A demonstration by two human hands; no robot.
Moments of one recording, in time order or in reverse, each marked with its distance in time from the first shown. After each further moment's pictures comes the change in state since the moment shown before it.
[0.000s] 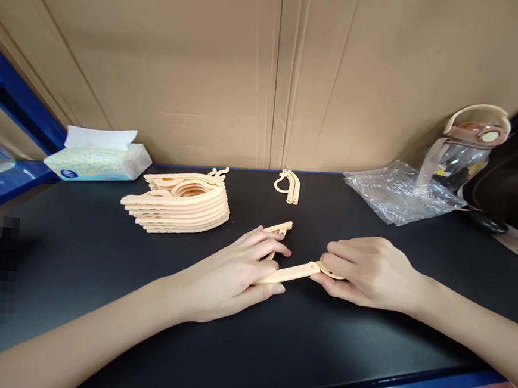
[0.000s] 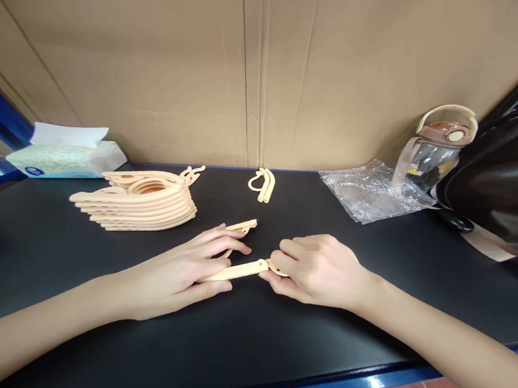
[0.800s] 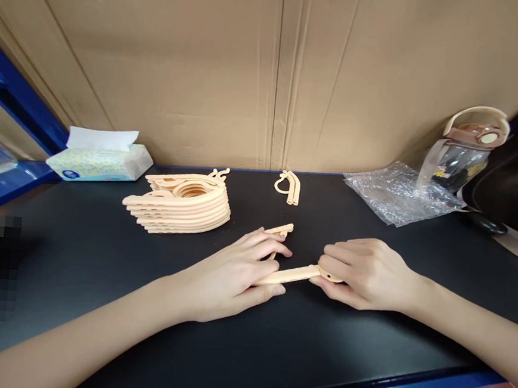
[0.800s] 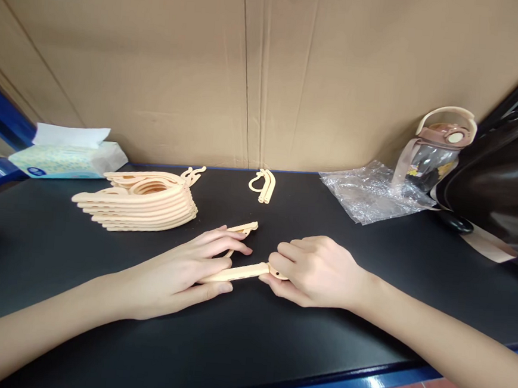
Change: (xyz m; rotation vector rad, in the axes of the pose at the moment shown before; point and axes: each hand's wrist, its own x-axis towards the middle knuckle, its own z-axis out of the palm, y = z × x) left_hand 0.000 0.004 -0.004 -0.011 -0.020 -0.013; right_hand -0.002 -0.001 0.003 0.045 -0.058 -0.015
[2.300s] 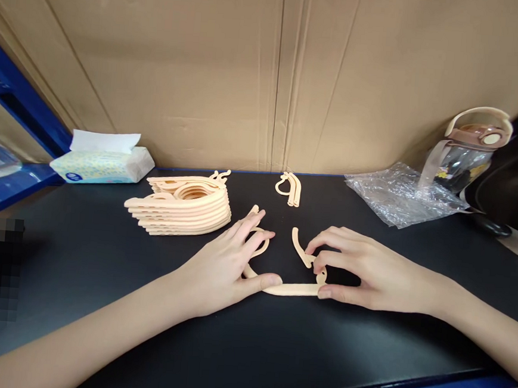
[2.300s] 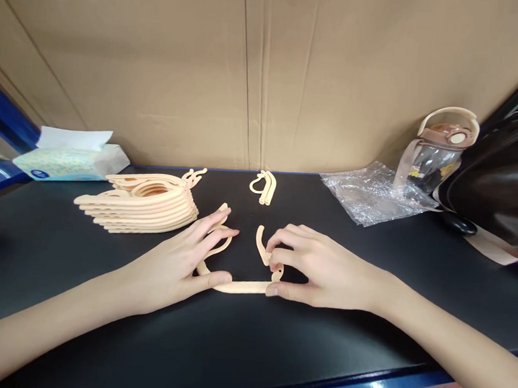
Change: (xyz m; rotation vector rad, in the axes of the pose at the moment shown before) left_hand -0.006 -0.009 0.006 0.137 0.049 -0.388; right_hand 0.005 0.012 -0.018 0.595 -0.306 0.193
